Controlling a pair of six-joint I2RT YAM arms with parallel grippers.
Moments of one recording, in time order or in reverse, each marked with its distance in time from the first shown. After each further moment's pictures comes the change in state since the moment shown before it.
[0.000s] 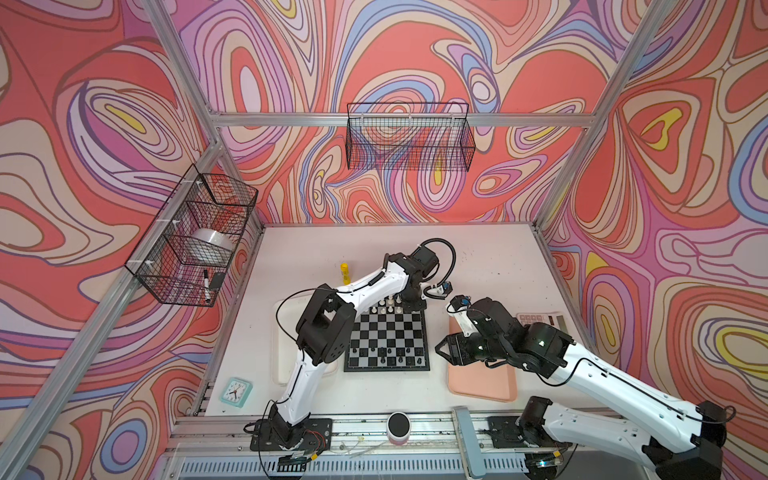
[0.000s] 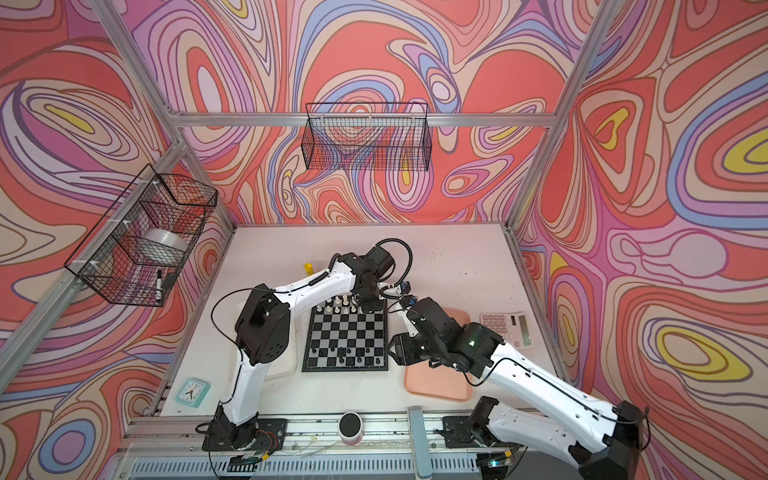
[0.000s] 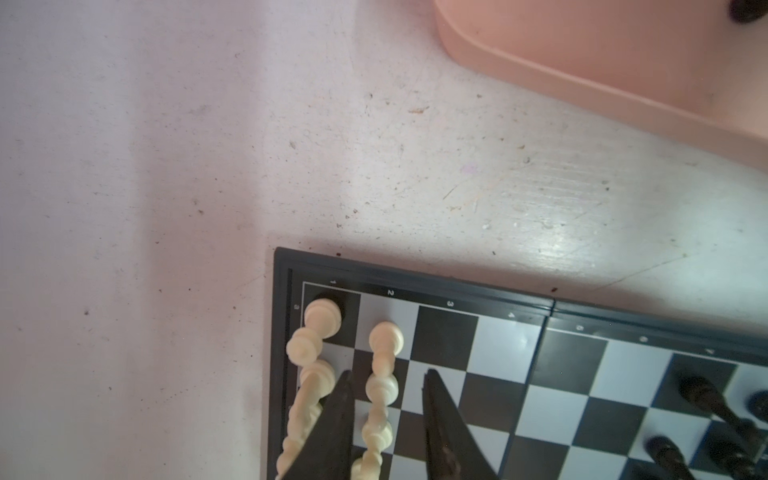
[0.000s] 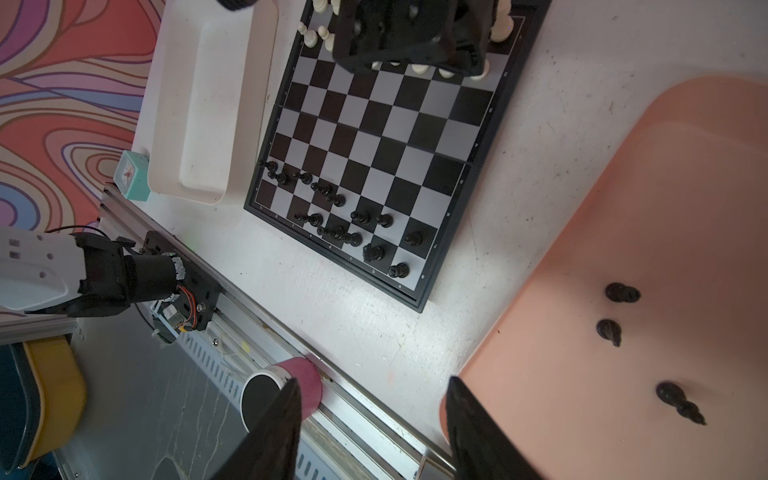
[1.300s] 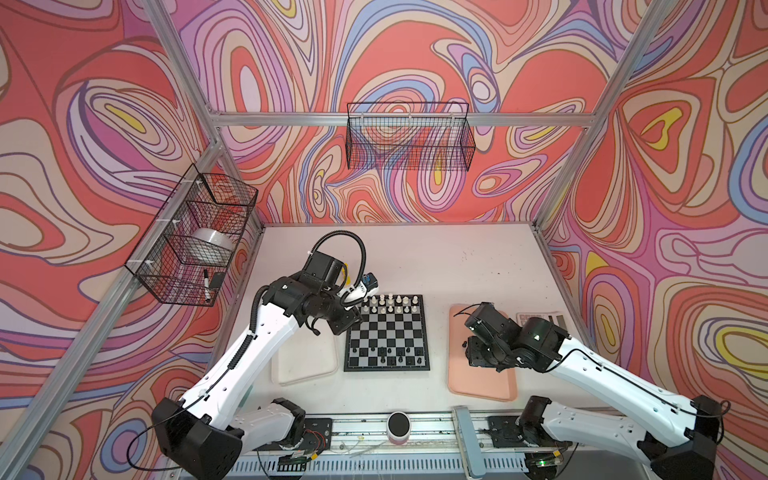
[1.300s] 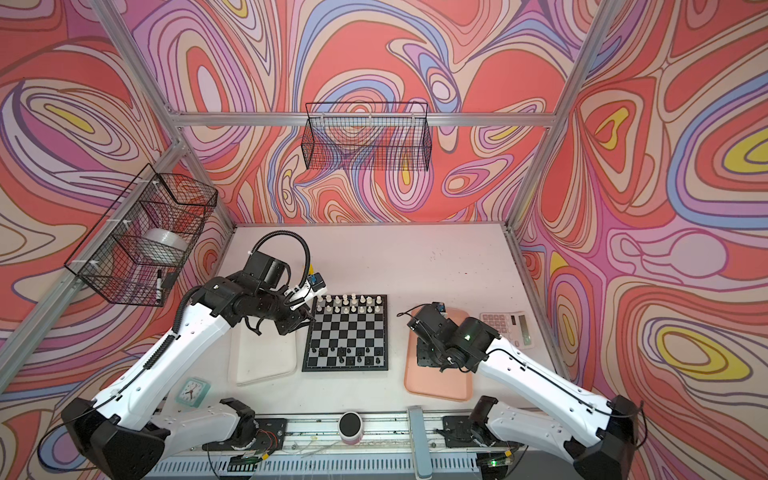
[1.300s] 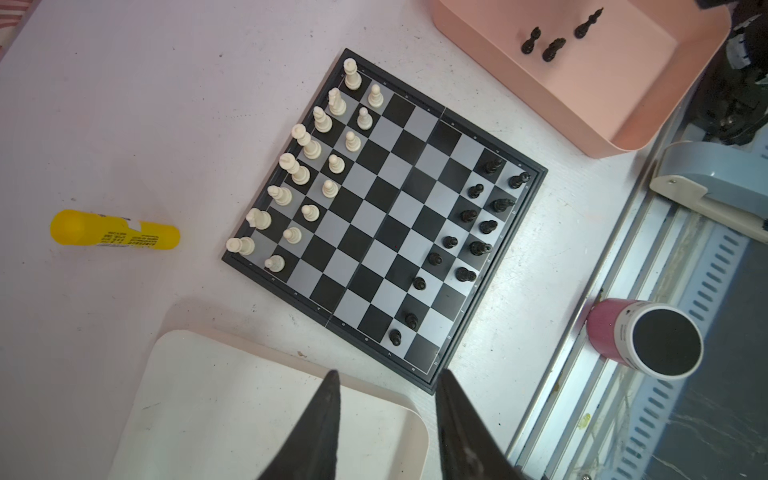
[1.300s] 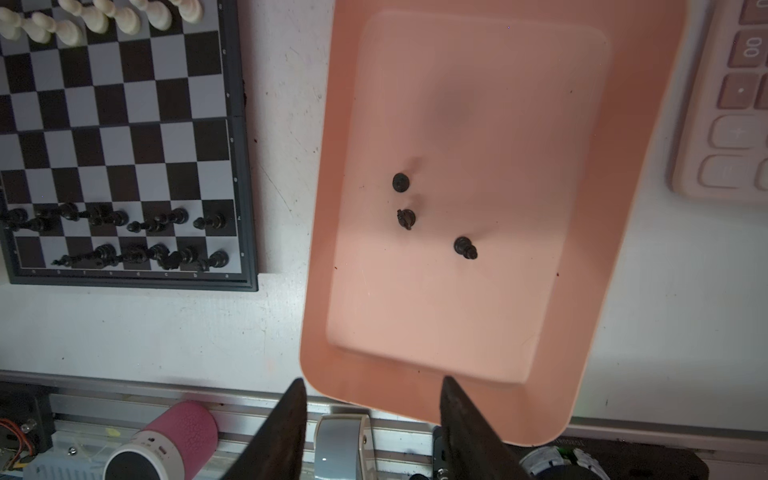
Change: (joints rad) left arm 0.310 -0.946 -0.604 -0.119 0.239 -0.160; right arm -0.013 0.044 0.006 -0.316 0.258 0.266
